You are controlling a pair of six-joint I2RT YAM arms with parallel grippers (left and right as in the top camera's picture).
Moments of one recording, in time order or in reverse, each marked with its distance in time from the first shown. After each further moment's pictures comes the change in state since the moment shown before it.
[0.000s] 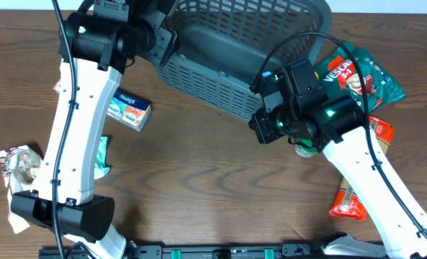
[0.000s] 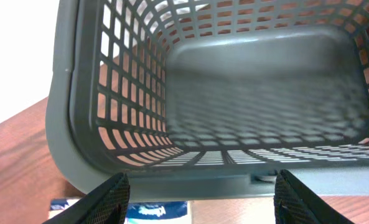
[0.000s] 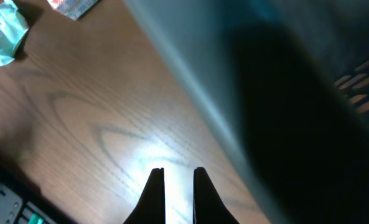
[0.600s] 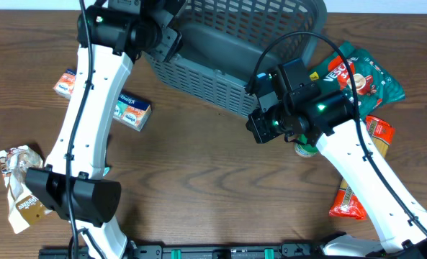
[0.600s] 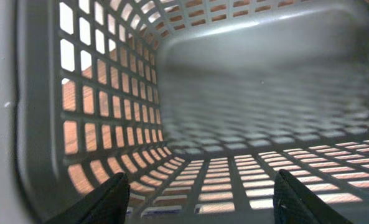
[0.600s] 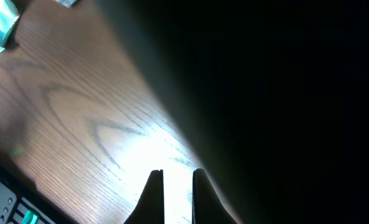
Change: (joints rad) left arm 0.000 0.105 0.000 0.040 -0.007 0.066; right arm 0.002 0.036 -0.005 -0.012 -0.010 -0.018
